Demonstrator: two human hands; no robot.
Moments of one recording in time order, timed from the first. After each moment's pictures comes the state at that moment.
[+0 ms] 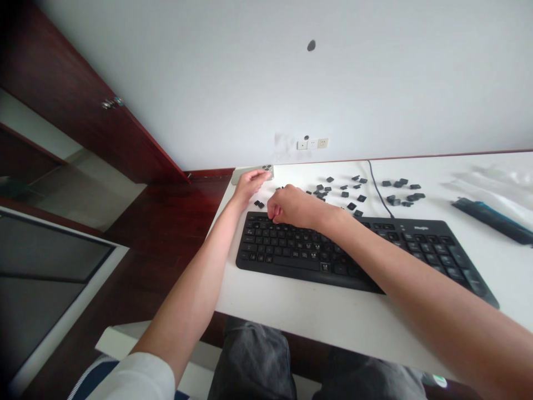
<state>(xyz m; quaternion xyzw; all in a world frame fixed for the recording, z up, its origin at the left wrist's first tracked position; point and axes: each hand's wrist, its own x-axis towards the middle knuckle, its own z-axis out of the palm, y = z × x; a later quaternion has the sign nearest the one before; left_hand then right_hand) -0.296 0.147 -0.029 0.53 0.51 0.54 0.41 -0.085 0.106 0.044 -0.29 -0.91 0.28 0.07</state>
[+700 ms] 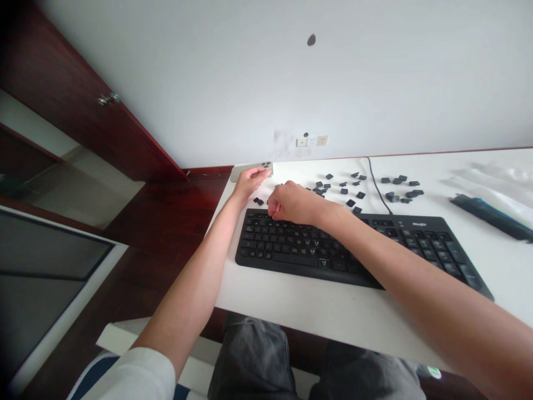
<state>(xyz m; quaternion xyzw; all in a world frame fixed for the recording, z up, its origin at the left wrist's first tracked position) -0.295 0.147 -0.030 0.52 0.52 0.53 0.42 -0.085 0.103 0.048 -0.31 -0.91 0.27 0.07</state>
